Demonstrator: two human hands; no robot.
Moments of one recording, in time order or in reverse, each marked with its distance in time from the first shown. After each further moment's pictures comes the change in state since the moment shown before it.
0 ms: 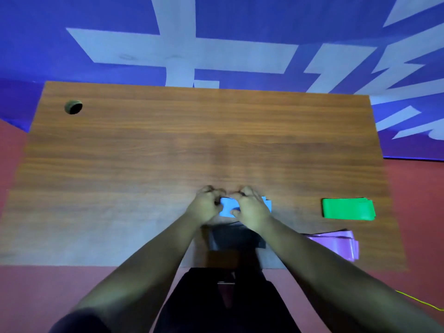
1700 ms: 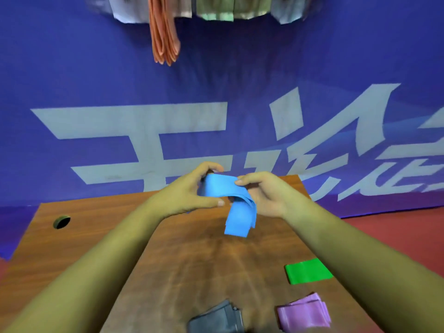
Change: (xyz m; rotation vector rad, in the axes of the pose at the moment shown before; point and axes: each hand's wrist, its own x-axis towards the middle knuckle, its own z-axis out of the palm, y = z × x) left_hand -0.072 0.277 -0.215 -0.126 -0.017 0.662; right_hand -0.119 -0.022 -0.349 1.647 -0.210 -0.153
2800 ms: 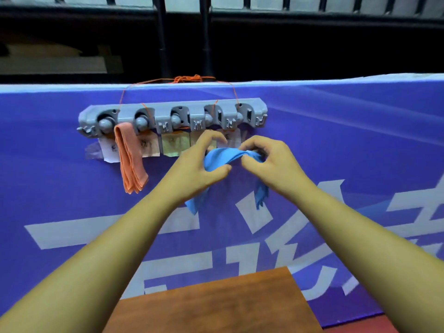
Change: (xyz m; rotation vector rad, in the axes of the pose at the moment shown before) left_hand 0.133 0.230 -0.039 0.403 0.492 0.410; right_hand -0.137 -0.234 0.019 -1.055 0.499 -1.226
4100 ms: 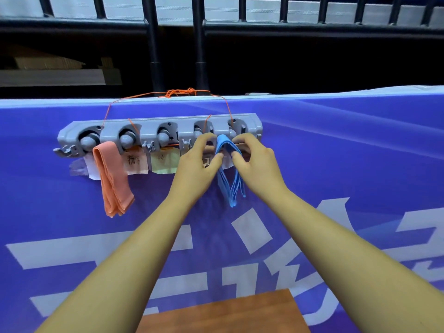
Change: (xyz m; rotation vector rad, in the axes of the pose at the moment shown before) left_hand 0.067 -0.030 0.043 -0.044 0.283 -0.093; right_hand 0.063 0.046 0.014 -0.100 0.161 0.011
